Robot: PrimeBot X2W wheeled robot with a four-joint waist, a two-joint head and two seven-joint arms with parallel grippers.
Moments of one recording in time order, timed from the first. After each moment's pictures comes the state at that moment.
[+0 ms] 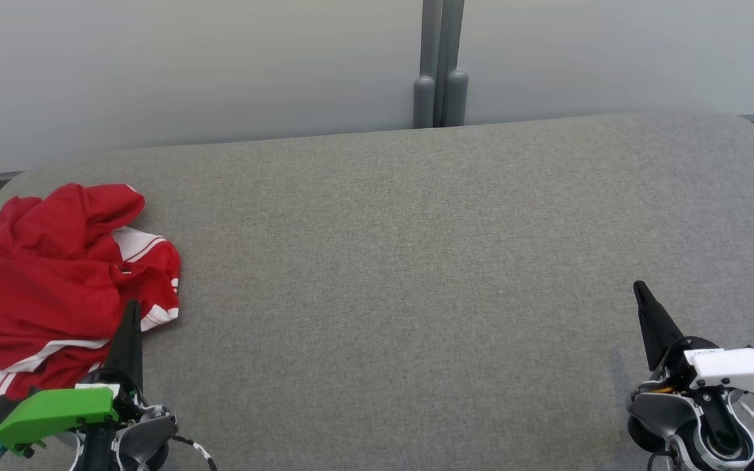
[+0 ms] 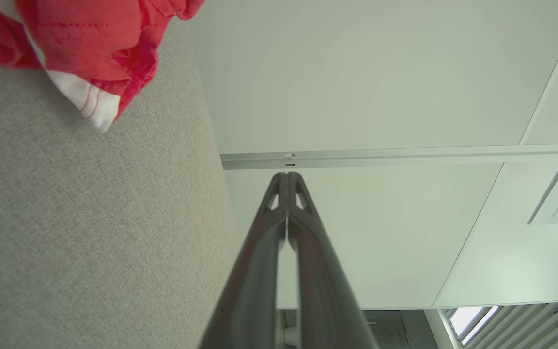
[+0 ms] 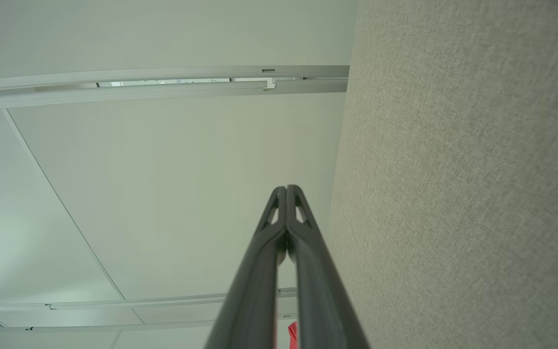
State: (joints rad) left arm -0.10 0.05 0.11 0.24 -1.61 -0.13 0.11; right arm -0.11 -0.05 -0.12 0.25 1.61 0.13 0.12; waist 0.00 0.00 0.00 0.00
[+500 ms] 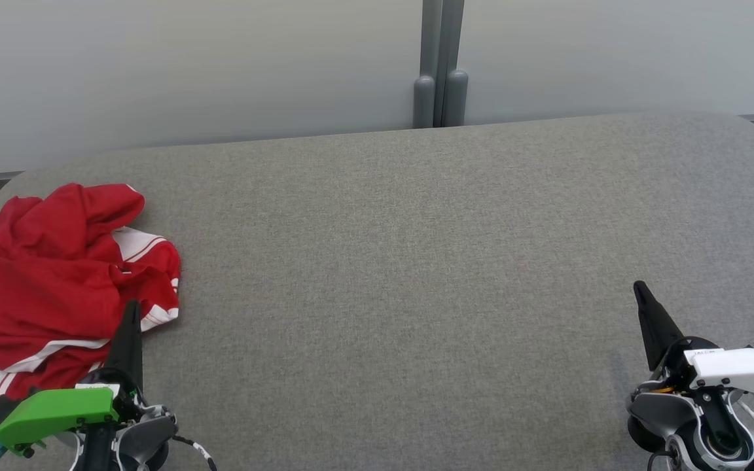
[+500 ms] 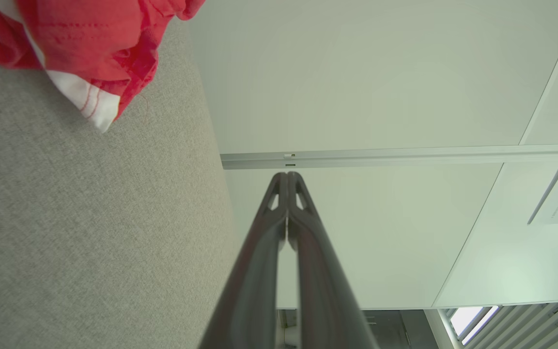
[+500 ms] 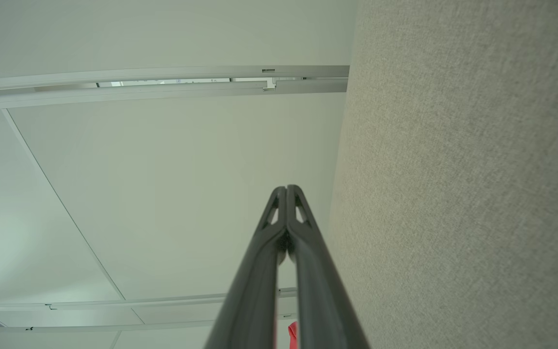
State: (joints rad) left arm -0.10 0.05 0.11 0.24 -1.61 -0.13 0.11; right arm -0.11 -0.05 -0.12 0.25 1.61 0.13 0.12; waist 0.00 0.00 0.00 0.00
